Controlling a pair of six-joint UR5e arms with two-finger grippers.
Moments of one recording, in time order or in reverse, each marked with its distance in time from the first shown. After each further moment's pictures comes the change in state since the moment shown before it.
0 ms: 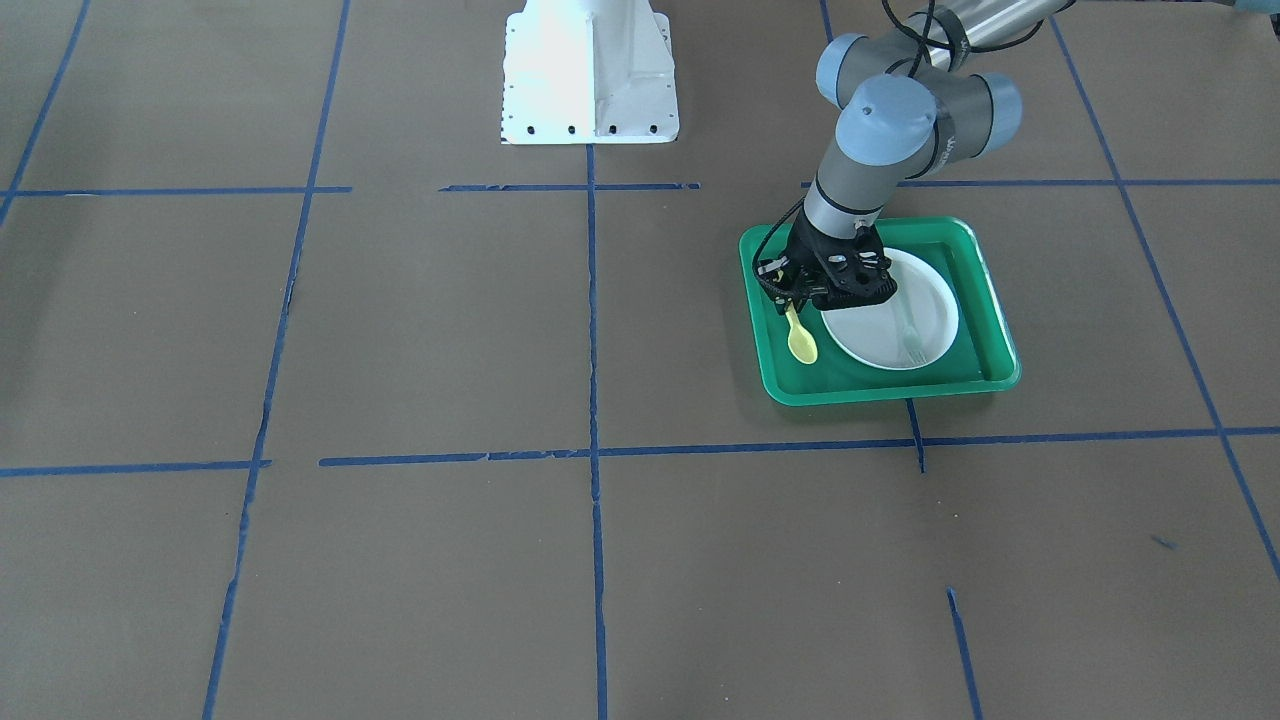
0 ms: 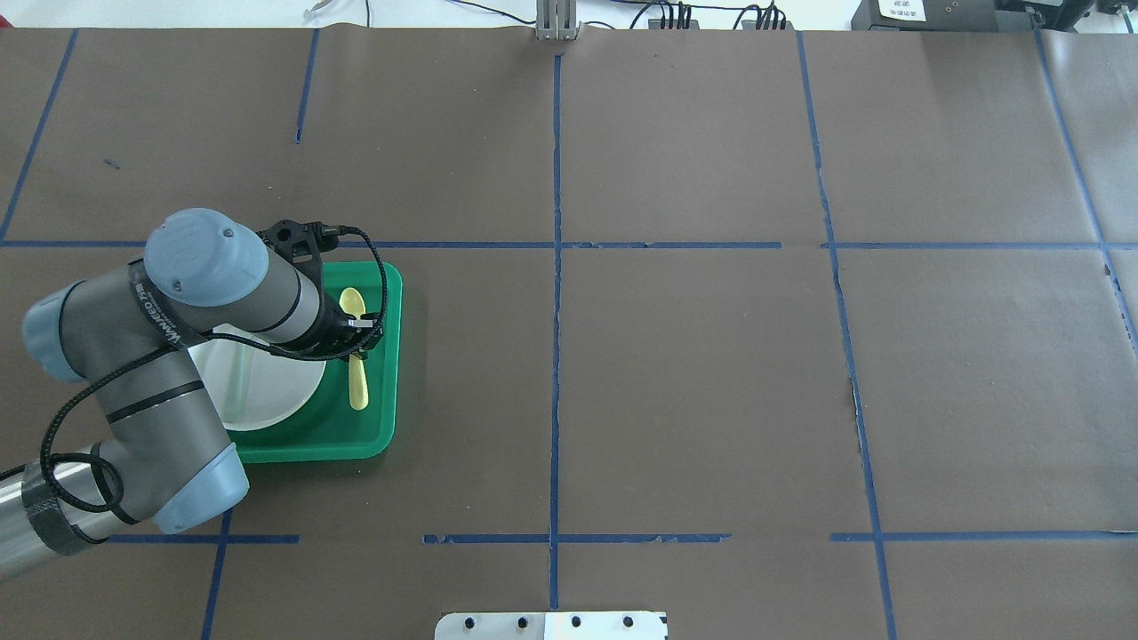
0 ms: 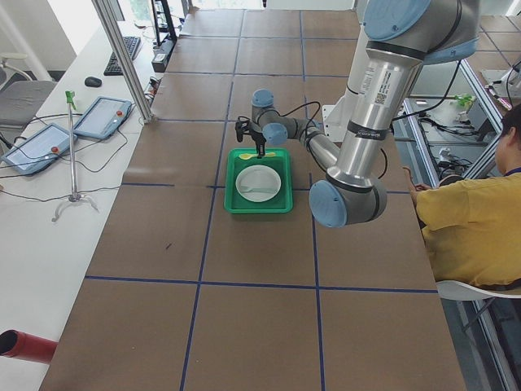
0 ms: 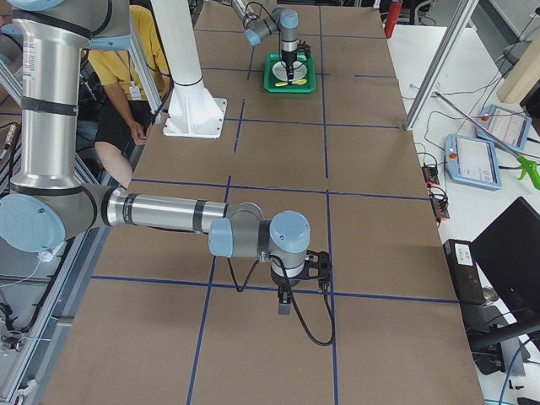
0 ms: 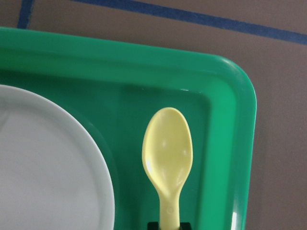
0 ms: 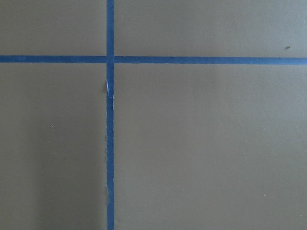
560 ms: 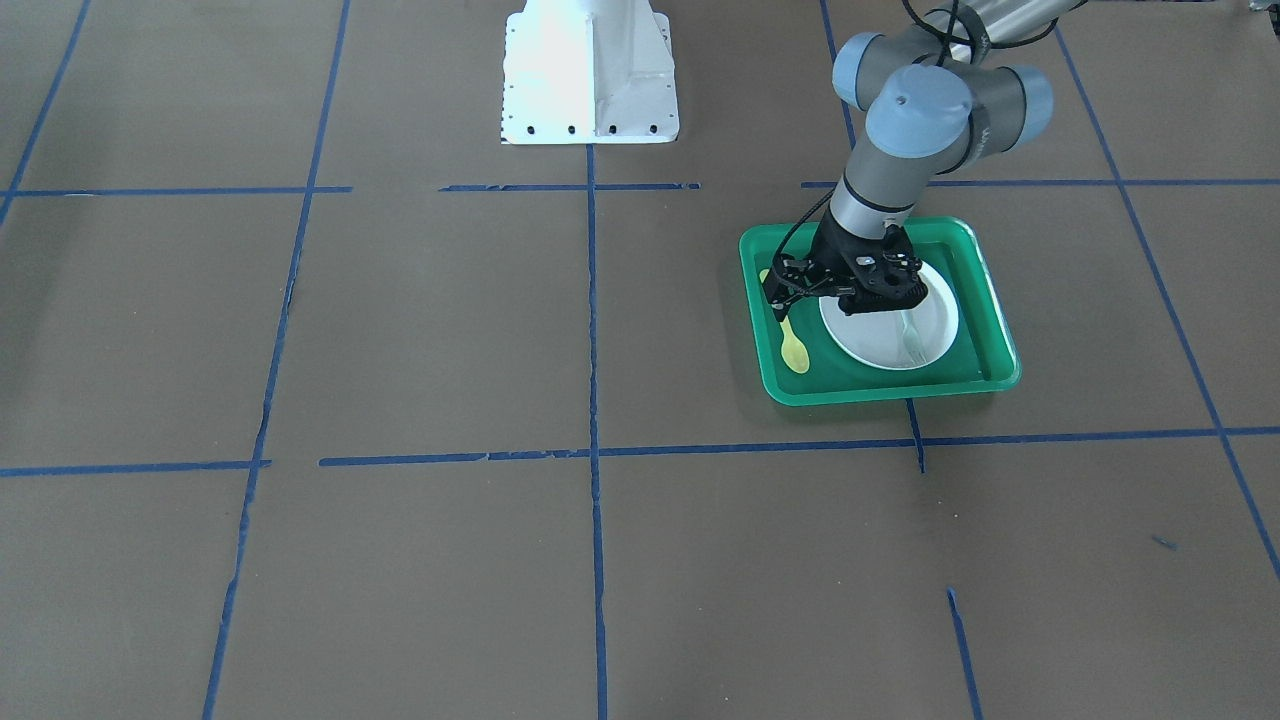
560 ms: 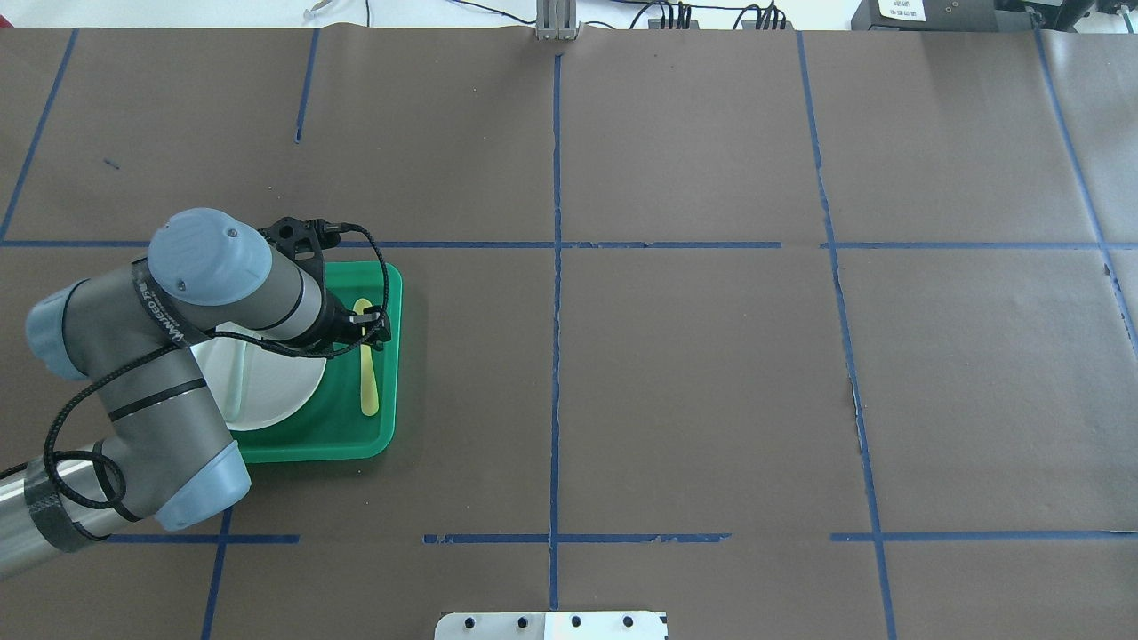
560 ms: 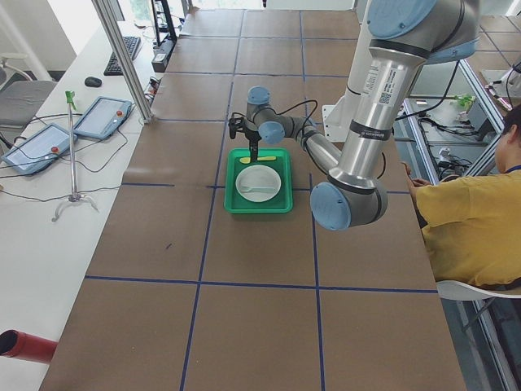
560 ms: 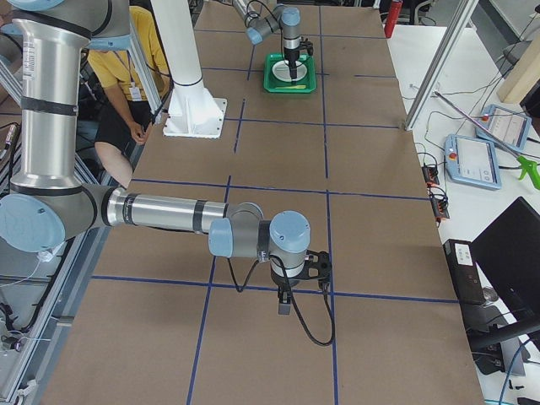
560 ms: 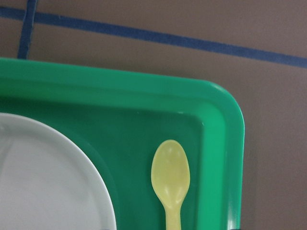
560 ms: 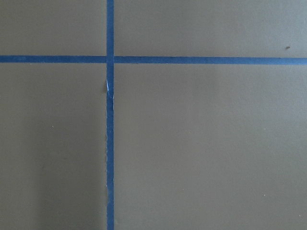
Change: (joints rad) left arm -0.103 0.052 -0.066 0.003 -0.001 0.157; right arm 0.000 0.000 0.000 0.000 0.000 0.000
